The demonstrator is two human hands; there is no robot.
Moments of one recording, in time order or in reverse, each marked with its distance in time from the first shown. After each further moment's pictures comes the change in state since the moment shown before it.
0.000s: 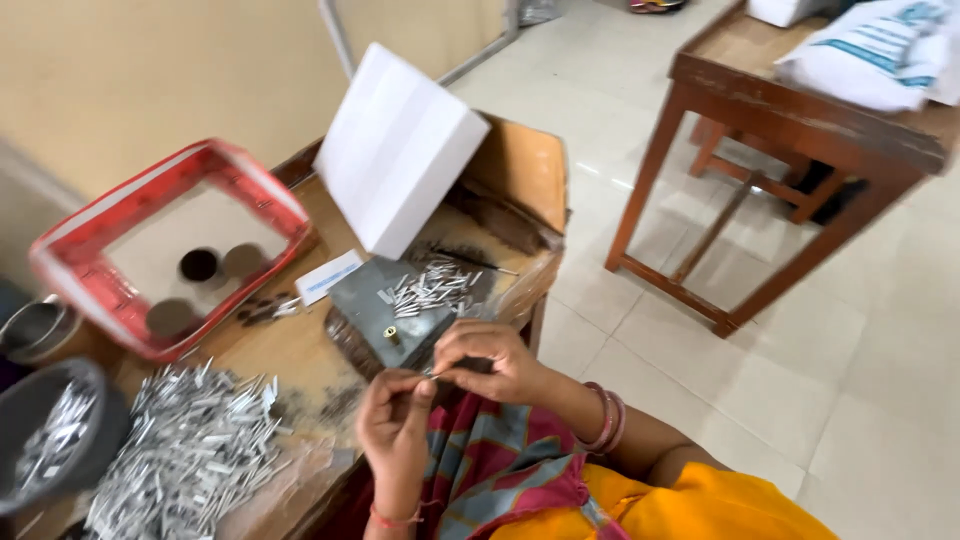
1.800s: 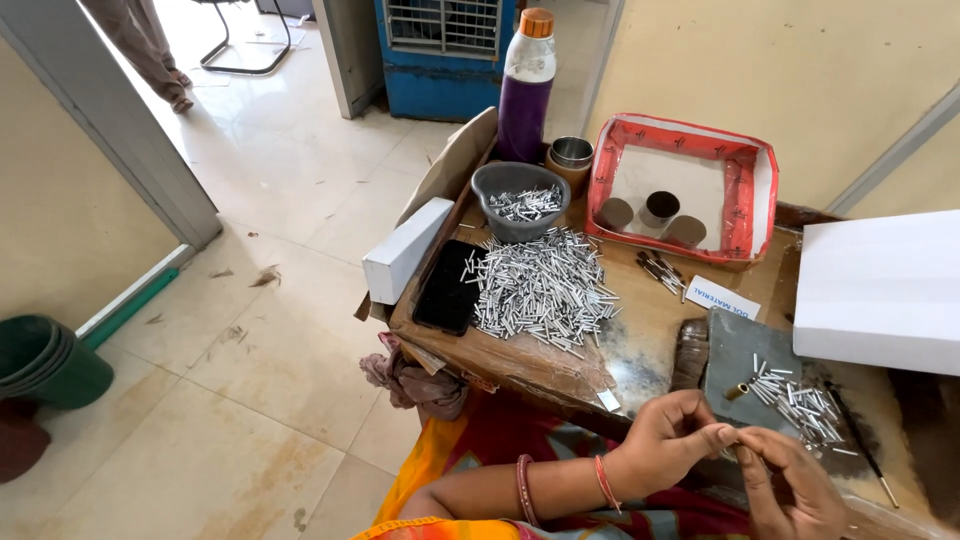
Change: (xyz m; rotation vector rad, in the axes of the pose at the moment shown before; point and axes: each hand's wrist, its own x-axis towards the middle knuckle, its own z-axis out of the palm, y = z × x) left_hand -0.007 -0.039 0.008 -0.341 0.091 0.070; right_hand 0.004 0.025 0.032 -0.148 0.076 0.063
